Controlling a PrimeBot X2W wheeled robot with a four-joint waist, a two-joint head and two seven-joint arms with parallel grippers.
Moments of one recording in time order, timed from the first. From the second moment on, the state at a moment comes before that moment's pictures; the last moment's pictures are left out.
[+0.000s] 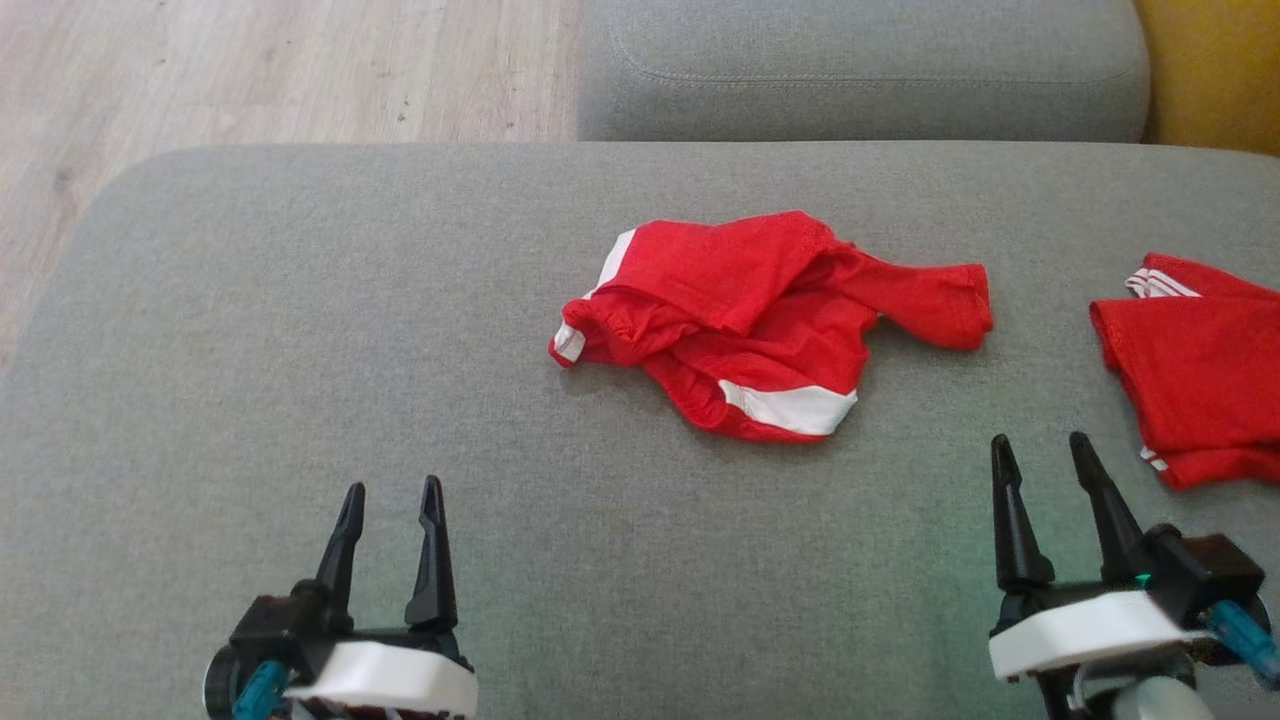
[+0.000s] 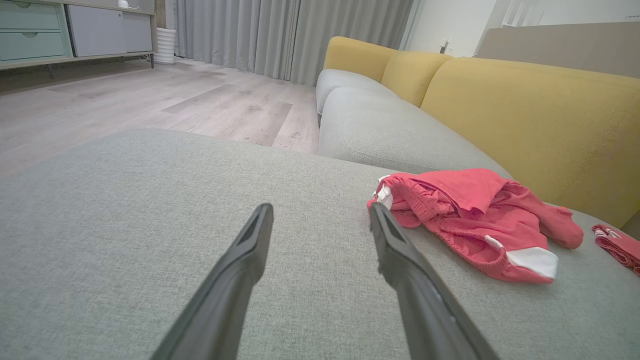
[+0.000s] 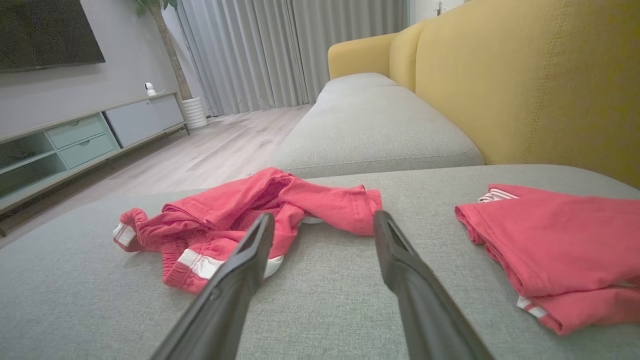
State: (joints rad) left arm -0.01 0.21 -0.42 0.19 -0.53 0.16 -0.25; right arm 0.07 -0.05 0.00 0.13 0.18 0.12 -0.17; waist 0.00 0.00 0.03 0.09
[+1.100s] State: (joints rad) left arm -0.27 0.14 -0.60 0.20 -0.43 0.08 -0.13; right arm -0.02 -0.05 0.00 0.11 0.15 0.12 -0.18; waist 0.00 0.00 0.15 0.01
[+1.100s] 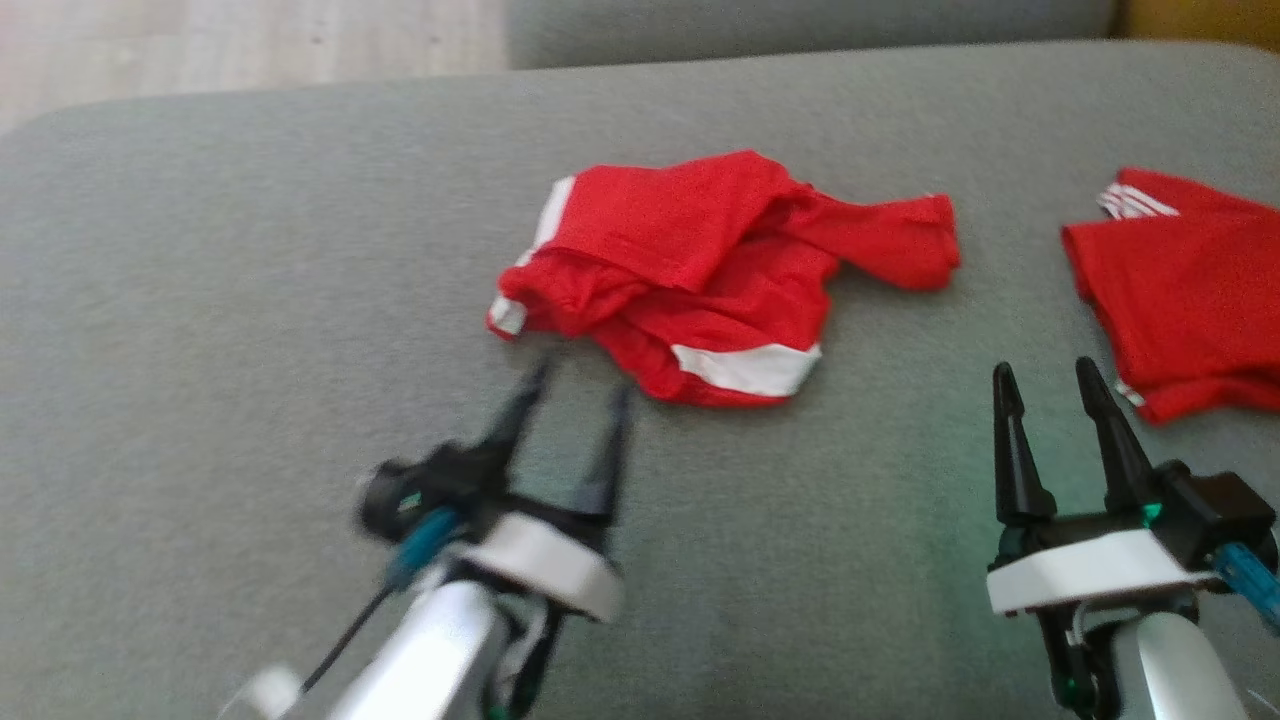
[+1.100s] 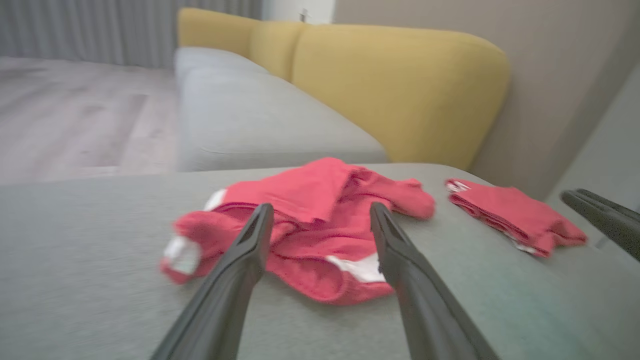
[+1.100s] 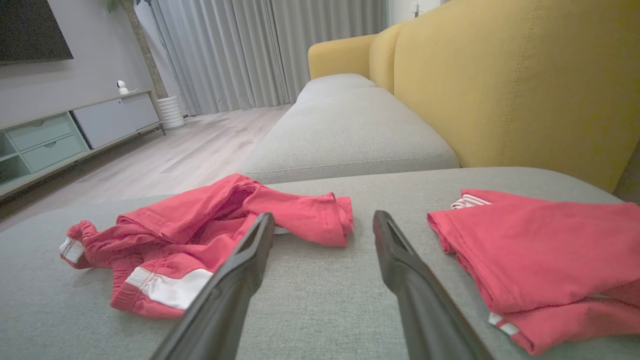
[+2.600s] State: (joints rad) left arm -0.60 0.06 -0.70 0.23 -0.55 0.10 -0.15; right arm -0.05 -0.05 0.03 0.16 0.16 0.12 -0.20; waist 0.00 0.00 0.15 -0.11
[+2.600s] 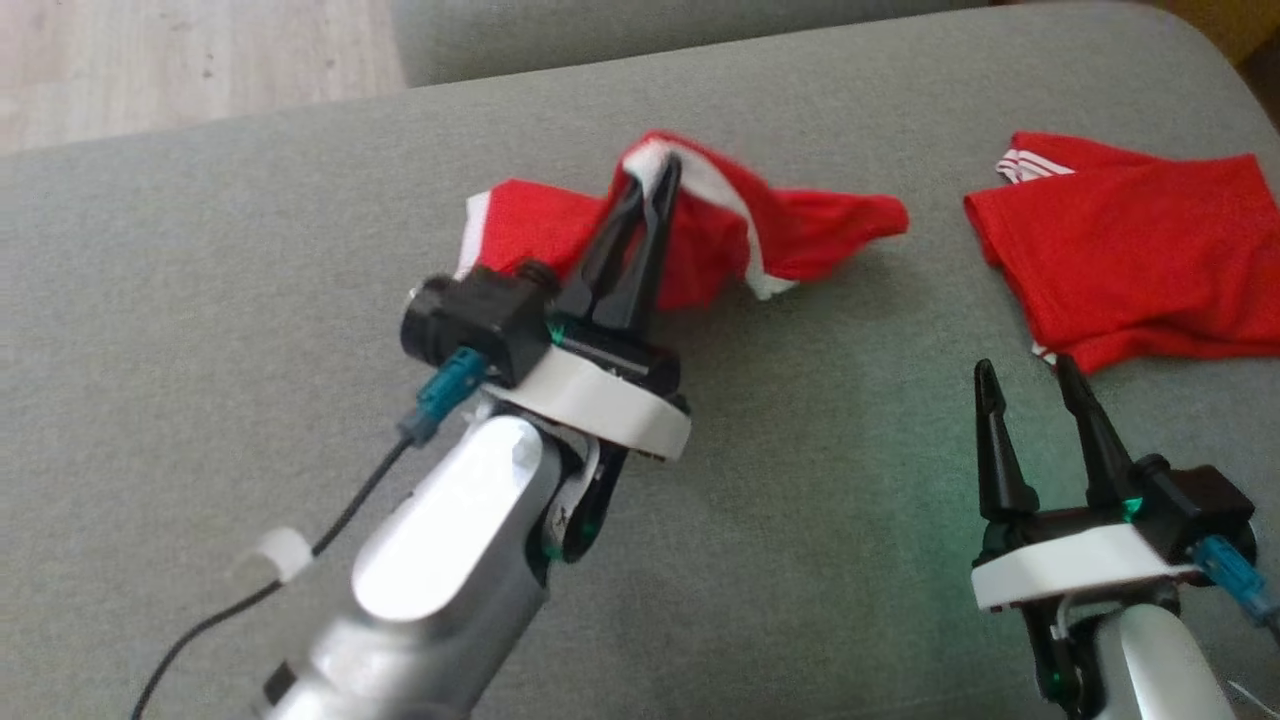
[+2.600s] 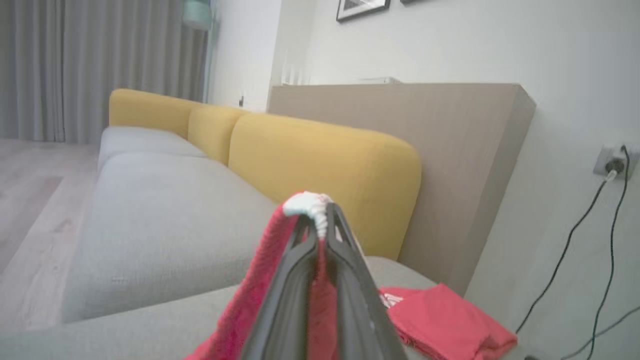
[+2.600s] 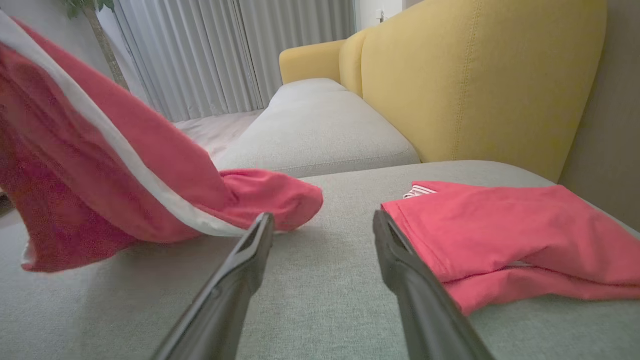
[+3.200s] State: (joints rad) left arm -0.24 0.33 -0.44 0.03 -0.72 0.24 -0.05; right arm -0.03 -0.05 0.02 0.15 0.16 0.12 -0.21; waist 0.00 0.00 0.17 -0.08
